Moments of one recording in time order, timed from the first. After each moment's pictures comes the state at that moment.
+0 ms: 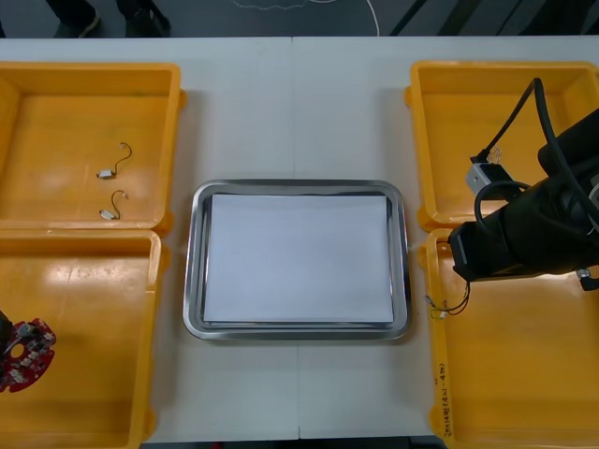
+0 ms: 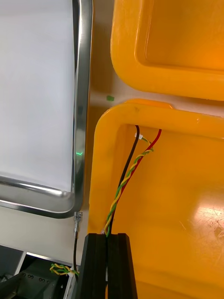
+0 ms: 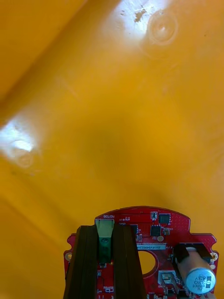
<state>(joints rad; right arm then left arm) -0.36 -0.64 0.09 -2.22 -0.88 1.92 1.03 0.22 0.57 0.40 -2.23 0.63 1.78 -0.74</state>
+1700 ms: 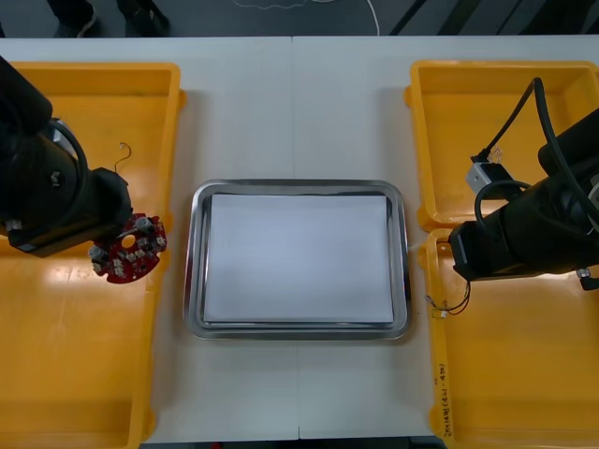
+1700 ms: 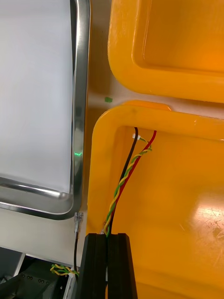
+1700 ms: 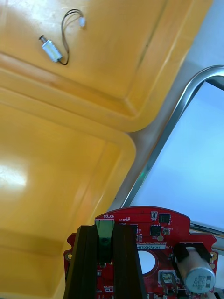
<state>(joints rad) -0.36 -0.64 0.09 -2.22 -0.88 1.92 1.03 -0.54 0.92 -0.18 -2.25 1.03 1.91 -0.34</state>
